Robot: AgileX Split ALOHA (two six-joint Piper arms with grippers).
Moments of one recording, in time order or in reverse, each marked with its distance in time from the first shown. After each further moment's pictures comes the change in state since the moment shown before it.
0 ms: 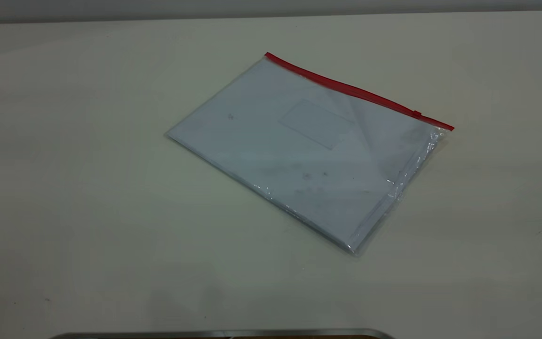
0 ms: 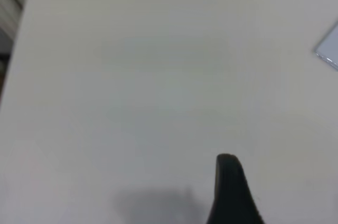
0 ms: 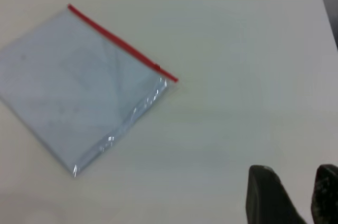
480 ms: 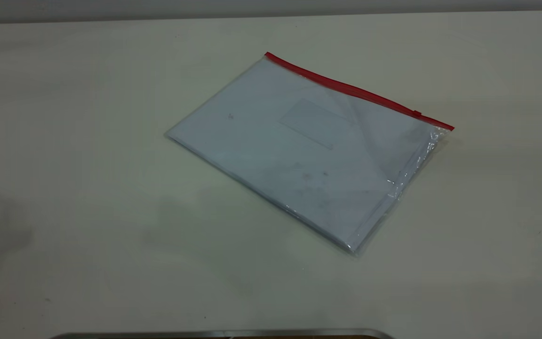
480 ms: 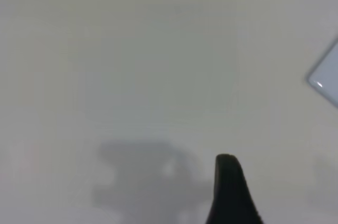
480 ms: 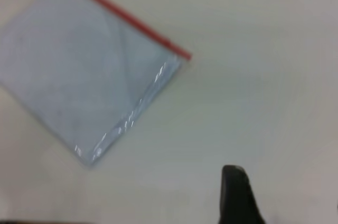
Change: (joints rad) left arm 0.000 0.459 -0.178 -0.052 -0.209 0.022; right arm 0.000 0.575 -0.039 0.072 -0.255 -0.001
